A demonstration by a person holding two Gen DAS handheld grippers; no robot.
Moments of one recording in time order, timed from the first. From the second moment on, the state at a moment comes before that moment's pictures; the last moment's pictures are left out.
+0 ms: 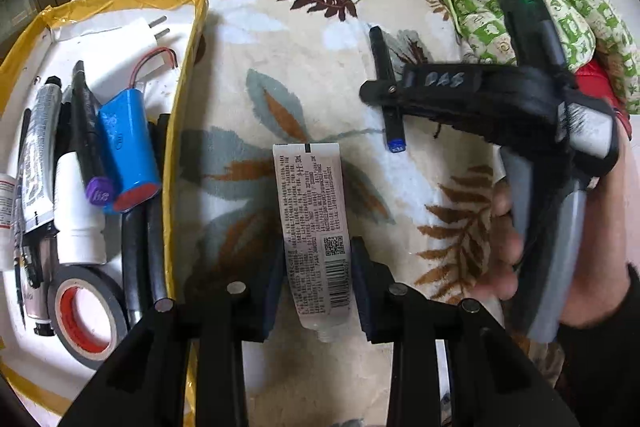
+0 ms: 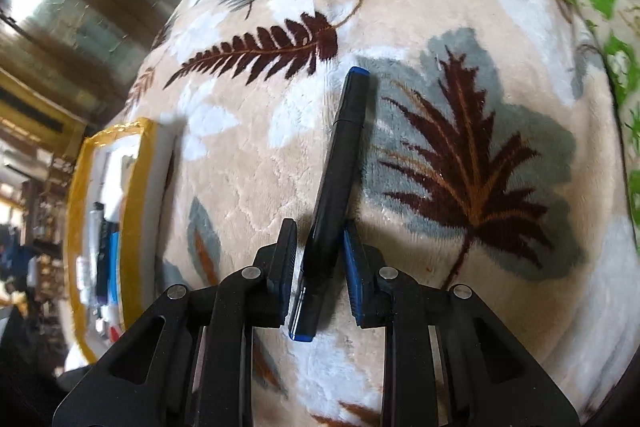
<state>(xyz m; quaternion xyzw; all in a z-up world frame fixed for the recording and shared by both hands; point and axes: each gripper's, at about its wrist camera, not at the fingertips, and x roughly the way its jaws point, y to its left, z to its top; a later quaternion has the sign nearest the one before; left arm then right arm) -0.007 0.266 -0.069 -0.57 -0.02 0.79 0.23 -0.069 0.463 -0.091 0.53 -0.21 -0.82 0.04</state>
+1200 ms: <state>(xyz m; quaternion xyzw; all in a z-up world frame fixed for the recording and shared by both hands) -0.042 0.057 -0.033 -0.50 -0.22 0.83 0.12 -0.057 0.281 -0.029 0.50 -0.11 -0.83 0.23</state>
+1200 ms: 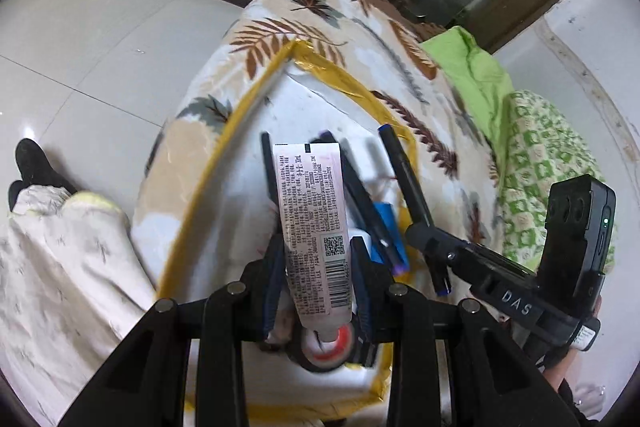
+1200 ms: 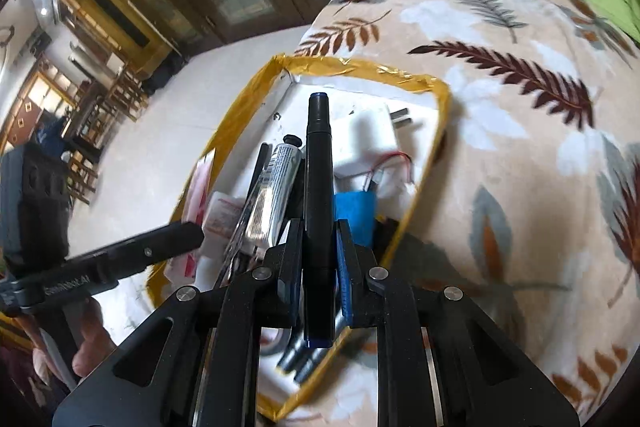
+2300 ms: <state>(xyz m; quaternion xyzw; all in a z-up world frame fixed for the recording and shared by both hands) -0.026 0.059 -0.032 -0.45 -0.23 0.85 0.16 -0.070 0.257 -0.020 0.48 -0.11 -0.85 0.19</state>
